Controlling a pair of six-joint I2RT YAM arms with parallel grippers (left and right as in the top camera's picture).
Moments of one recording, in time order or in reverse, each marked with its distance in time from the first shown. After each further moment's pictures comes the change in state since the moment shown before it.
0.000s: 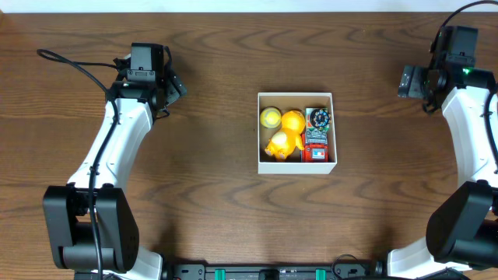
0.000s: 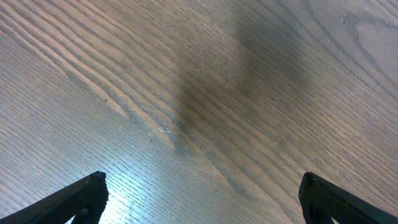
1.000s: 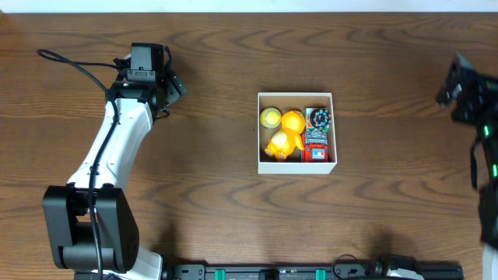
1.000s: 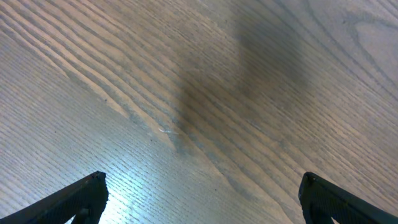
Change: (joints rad) left arm 0.000 0.000 0.000 0.000 0.000 0.000; right arm 0.005 -0.768 -0.014 0.043 -0.223 0.057
